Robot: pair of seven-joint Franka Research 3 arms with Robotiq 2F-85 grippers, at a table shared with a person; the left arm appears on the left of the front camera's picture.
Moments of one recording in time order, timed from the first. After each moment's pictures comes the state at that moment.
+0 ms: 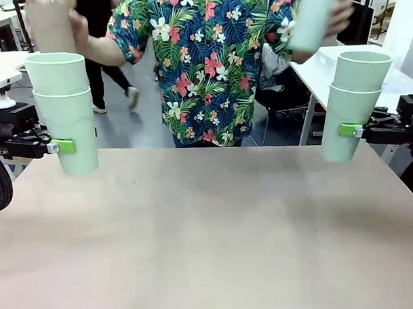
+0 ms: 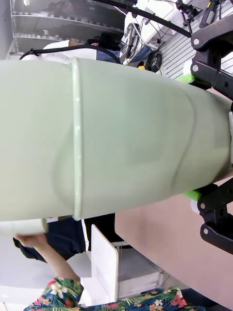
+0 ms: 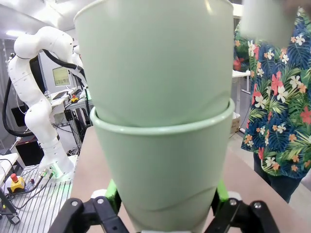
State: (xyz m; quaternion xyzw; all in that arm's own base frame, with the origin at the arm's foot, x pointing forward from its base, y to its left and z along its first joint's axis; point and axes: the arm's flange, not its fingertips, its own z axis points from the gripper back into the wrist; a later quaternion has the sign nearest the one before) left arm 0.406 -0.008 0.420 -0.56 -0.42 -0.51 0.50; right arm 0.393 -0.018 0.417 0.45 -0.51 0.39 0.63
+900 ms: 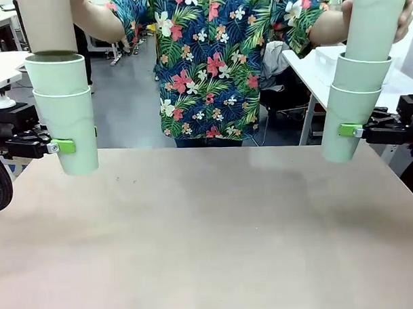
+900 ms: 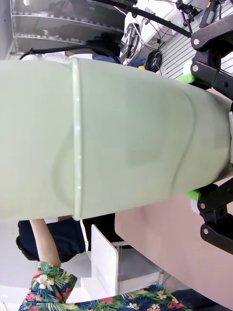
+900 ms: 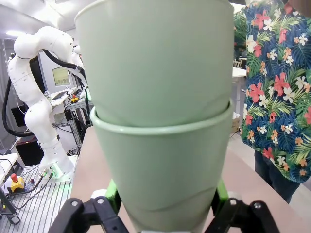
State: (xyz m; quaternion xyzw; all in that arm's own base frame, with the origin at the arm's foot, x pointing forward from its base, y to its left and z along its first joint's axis) left arm 0.406 -0.008 0.420 -0.56 -0.42 -0.51 0.50; right arm 0.393 -0.018 0.417 0.45 -0.51 0.39 0.63
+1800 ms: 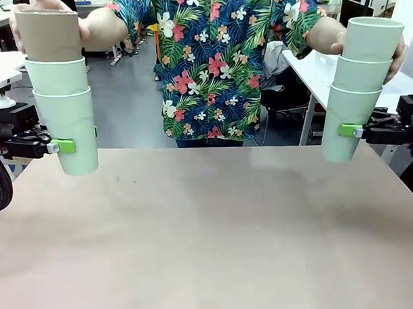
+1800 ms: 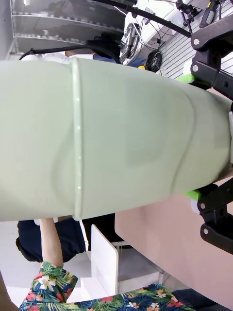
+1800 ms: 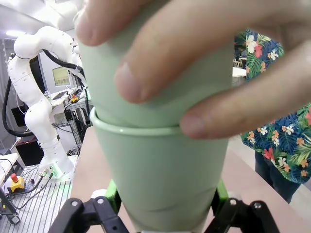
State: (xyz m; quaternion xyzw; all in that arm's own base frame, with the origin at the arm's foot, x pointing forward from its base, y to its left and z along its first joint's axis) left arm 0.406 -0.008 0.420 -0.56 -0.42 -0.51 0.50; right arm 0.393 -0.018 0.417 0.45 -0.51 0.39 0.63
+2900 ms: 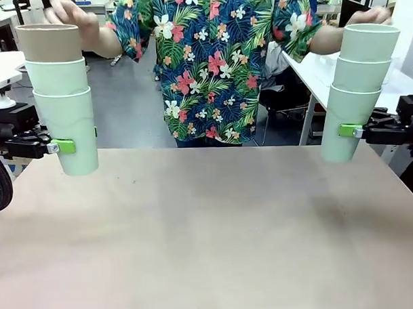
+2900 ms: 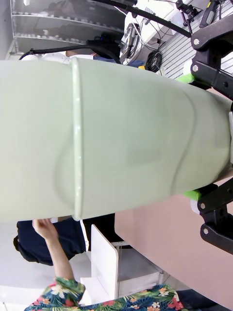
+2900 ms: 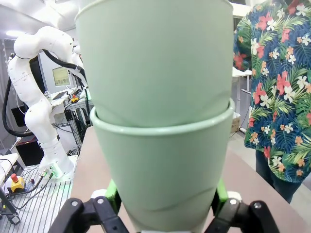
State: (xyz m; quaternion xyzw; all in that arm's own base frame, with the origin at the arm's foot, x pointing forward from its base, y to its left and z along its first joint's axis) left arm 0.406 -0.008 0.420 -0.56 -0.42 -0.51 0.50; right arm 0.393 -0.018 0.416 0.45 -0.51 0.39 0.63
